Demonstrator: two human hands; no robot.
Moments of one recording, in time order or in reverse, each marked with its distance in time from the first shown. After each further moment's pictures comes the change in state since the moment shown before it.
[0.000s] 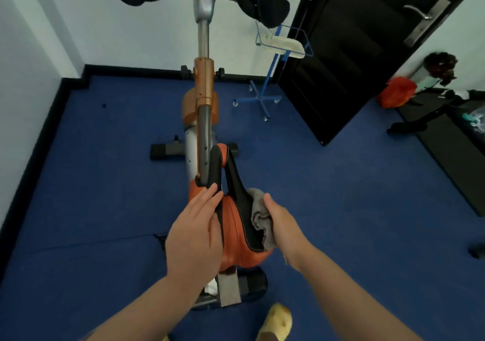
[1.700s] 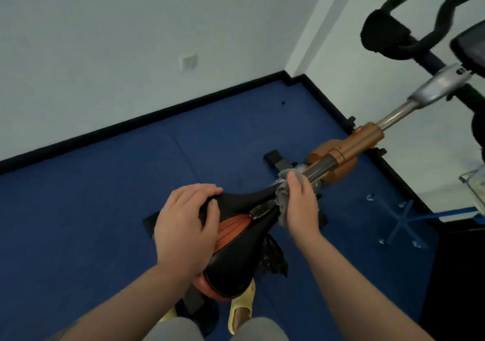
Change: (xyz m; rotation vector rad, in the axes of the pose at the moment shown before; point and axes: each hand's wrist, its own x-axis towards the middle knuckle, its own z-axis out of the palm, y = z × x) left_hand -0.001 0.054 0.062 0.288 0.865 -0.785; right_hand 0.140 -0.096 0.021 -0.580 -0.492 -0.486
